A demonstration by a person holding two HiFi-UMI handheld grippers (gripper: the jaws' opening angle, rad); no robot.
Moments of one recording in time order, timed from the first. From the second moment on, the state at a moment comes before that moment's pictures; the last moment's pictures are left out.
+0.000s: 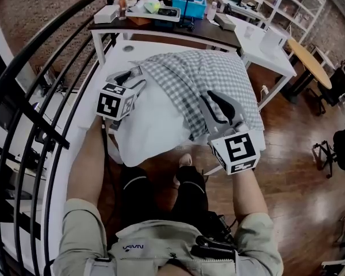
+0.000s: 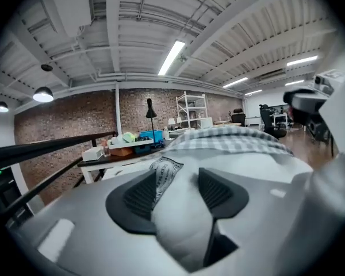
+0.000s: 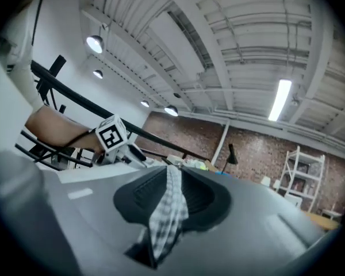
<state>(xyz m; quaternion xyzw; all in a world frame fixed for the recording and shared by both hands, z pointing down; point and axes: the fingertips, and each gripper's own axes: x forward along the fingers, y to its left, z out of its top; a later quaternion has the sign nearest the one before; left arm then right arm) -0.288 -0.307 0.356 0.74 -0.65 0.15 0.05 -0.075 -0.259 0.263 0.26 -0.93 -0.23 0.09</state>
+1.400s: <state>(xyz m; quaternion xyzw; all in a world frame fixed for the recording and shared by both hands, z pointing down) -0.313 -0.264 0.321 0.73 -0.69 0.04 -0.02 -0.097 -0.520 0.300 0.45 -0.80 -0.21 0.34</state>
